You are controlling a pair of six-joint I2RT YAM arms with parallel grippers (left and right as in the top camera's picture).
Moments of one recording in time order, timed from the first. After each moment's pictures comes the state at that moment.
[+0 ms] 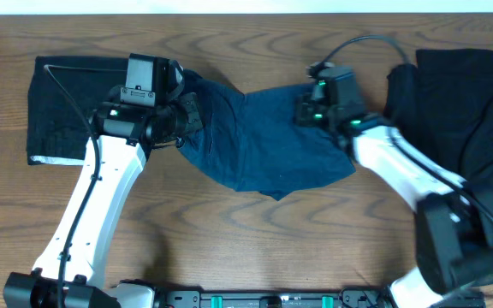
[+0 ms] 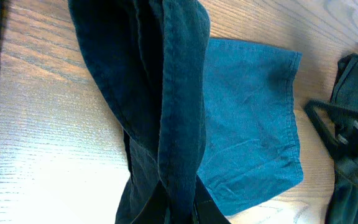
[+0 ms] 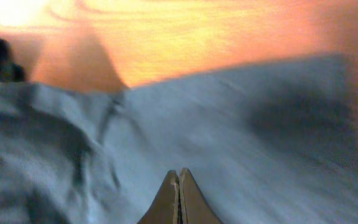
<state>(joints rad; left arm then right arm) -0.19 1.47 1.29 -0.83 0.26 -0.49 0.32 1.74 1.09 -0.18 -0.18 0.40</state>
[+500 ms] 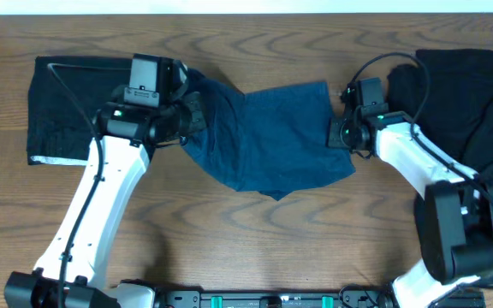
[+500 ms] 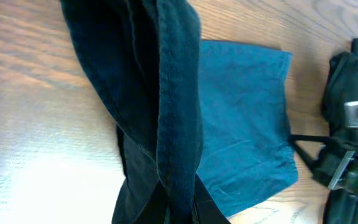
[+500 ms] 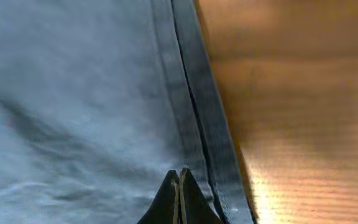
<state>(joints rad) -0.23 1.47 1.29 -0.79 0.25 -0.50 0.20 1.81 1.06 -0.45 -0.10 0.32</state>
